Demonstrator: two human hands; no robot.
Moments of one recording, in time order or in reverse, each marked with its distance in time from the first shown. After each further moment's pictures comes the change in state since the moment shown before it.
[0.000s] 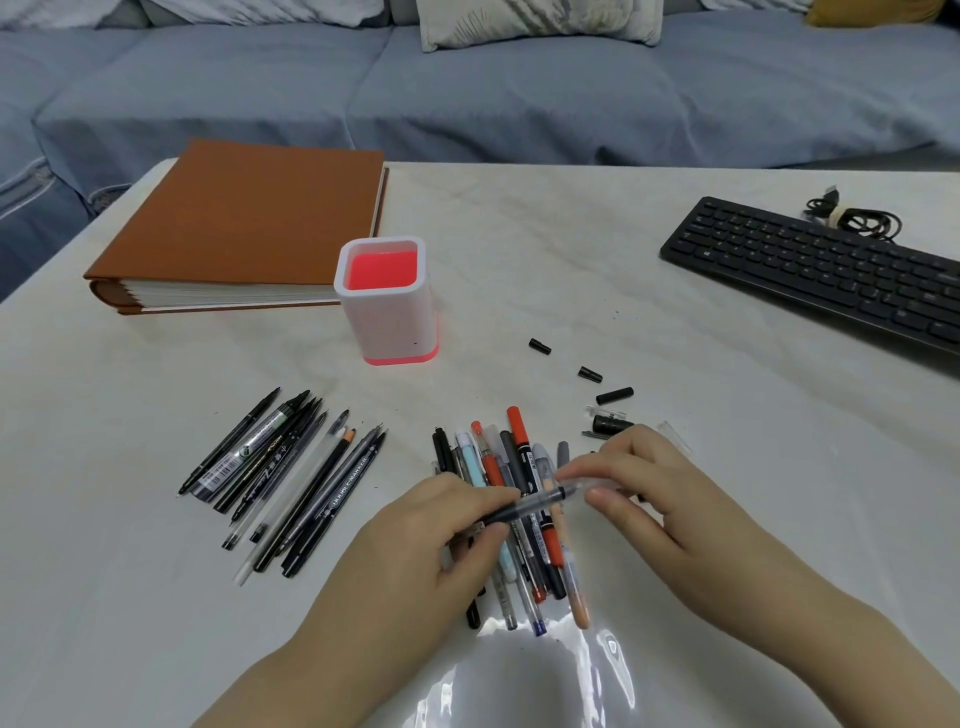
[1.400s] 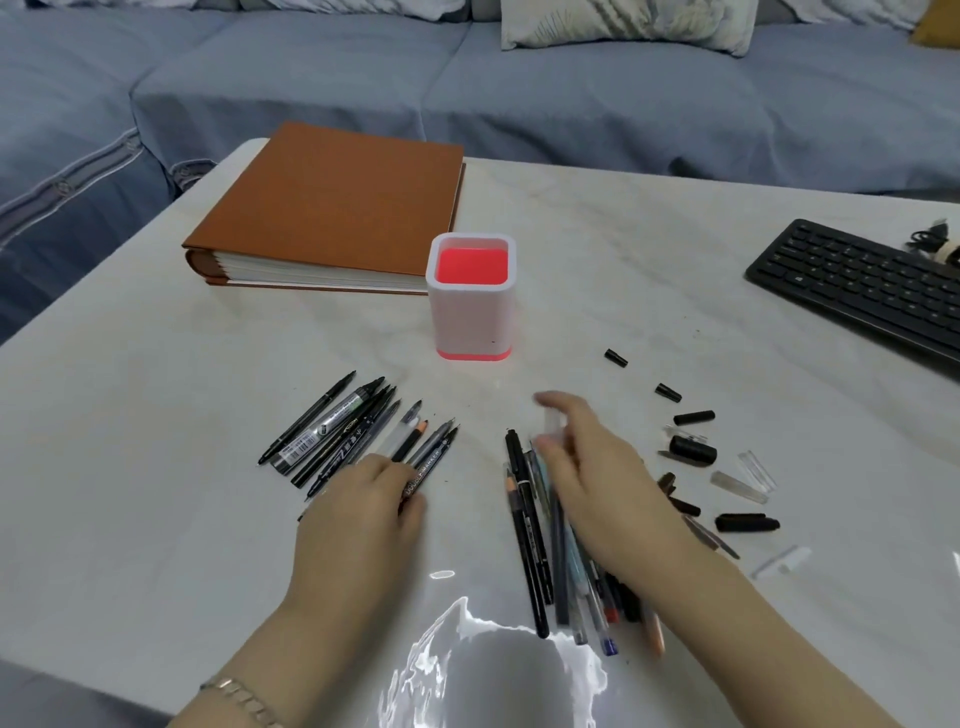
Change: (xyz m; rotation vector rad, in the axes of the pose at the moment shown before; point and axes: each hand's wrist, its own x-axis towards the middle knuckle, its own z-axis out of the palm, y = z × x) left_hand -0.015 -0.080 -0.022 0.431 0.316 -0.396; right_hand 0.072 -0.026 0.071 -0.070 0.077 0.176
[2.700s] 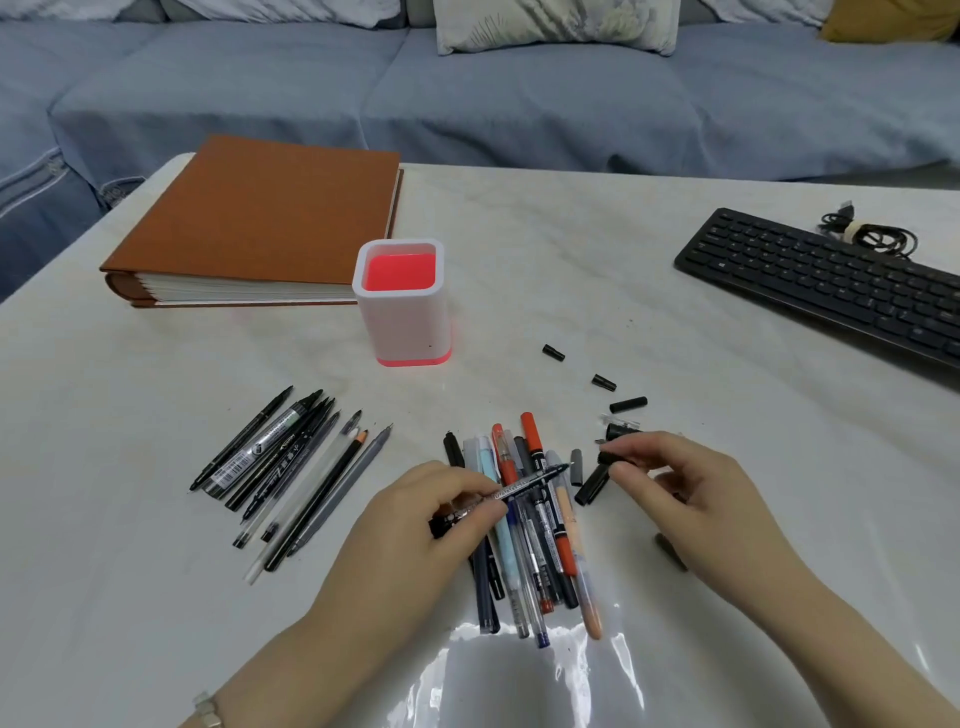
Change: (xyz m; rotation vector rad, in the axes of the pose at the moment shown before) left_hand -0.006 0.069 -0.005 -0.565 -0.282 0.176; right_hand -0.046 0.049 -0.067 0.245 0.186 0.081
